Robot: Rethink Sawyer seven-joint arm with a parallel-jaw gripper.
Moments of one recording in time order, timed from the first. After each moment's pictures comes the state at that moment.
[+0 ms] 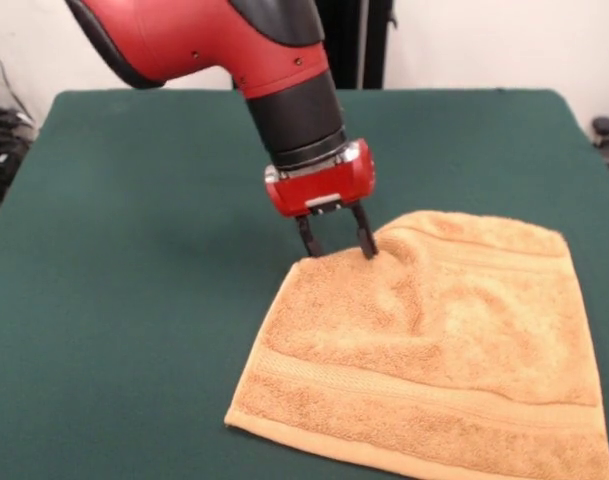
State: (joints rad) arm -0.74 -0.35 0.56 1.74 -0.38 0.15 1.71
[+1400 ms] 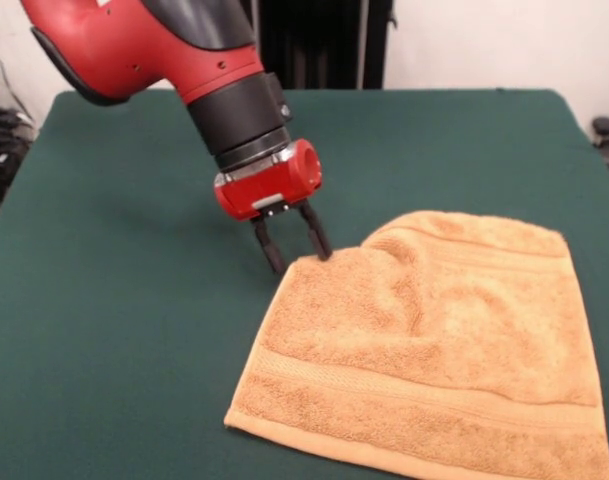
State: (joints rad) arm -0.97 -0.23 0.70 1.77 -0.46 0.09 1.71
